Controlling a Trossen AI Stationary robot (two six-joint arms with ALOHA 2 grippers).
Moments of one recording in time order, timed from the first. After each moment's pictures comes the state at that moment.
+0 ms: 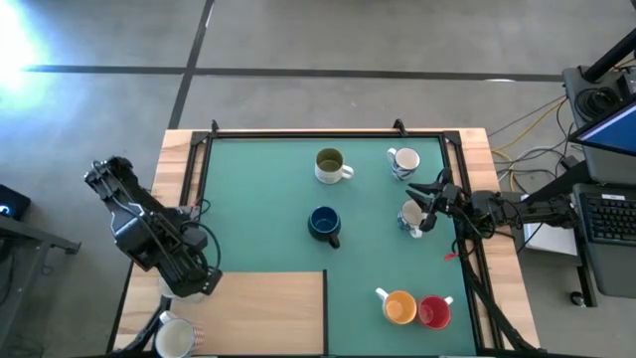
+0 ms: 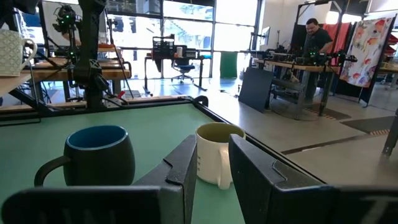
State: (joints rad) left arm -0.79 1.33 1.56 -1.58 0.17 -2.00; right arm 0.07 0.04 0.03 0.06 0.47 -0.08
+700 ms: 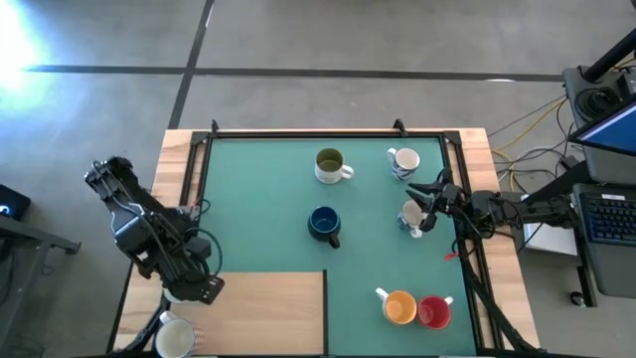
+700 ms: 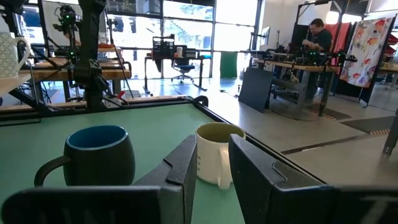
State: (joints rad) left arm -0.79 1.33 1.56 -1.43 0.24 -2.01; right arm 0.07 0.04 0.03 0.06 0.47 -0.08
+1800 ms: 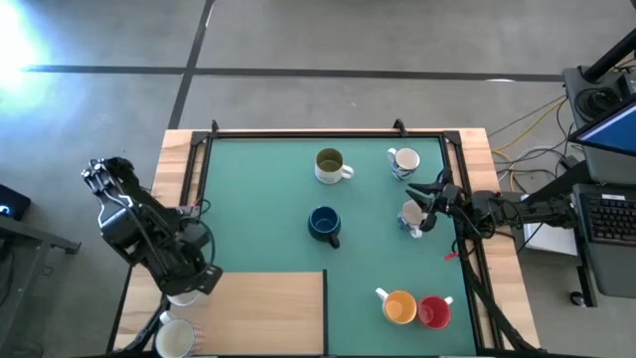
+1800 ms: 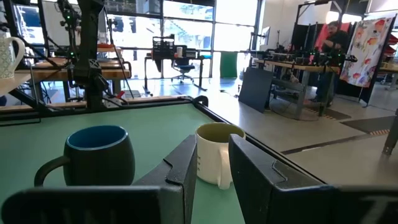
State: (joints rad) left arm -0.80 1.36 1.70 -1.56 0.03 -1.97; right arm 0.07 0.04 0.03 0.06 0.47 -0.08
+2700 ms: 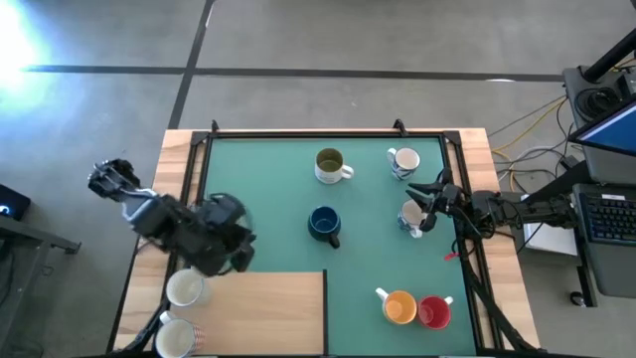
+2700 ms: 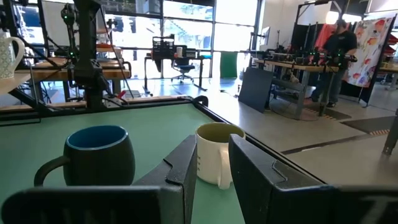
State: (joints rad) left arm -0.59 1.41 1.70 -1.41 -0.51 -1.32; right arm 0.07 0.04 0.03 0.06 0.47 -0.08
